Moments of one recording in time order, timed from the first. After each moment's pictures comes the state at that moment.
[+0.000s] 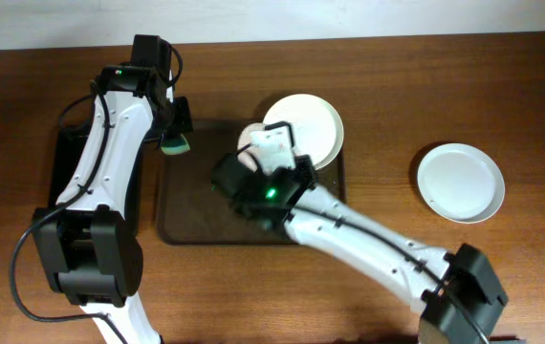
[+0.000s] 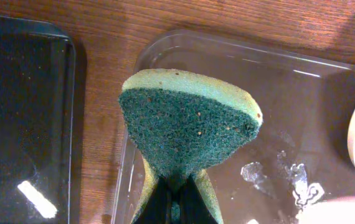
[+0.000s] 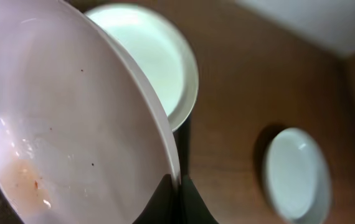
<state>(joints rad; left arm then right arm) -0.10 1.99 1.80 -1.11 -0.05 -0.25 0.92 1.81 1.52 -1.02 0.90 0.60</state>
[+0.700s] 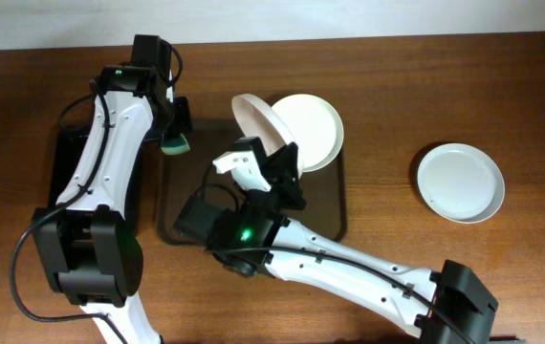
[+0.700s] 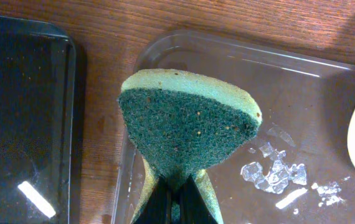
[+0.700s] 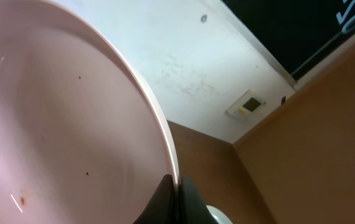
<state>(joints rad) -0.10 1.99 1.80 -1.11 -0.05 -0.25 1.09 1.81 1.52 -0.96 1.47 0.61</state>
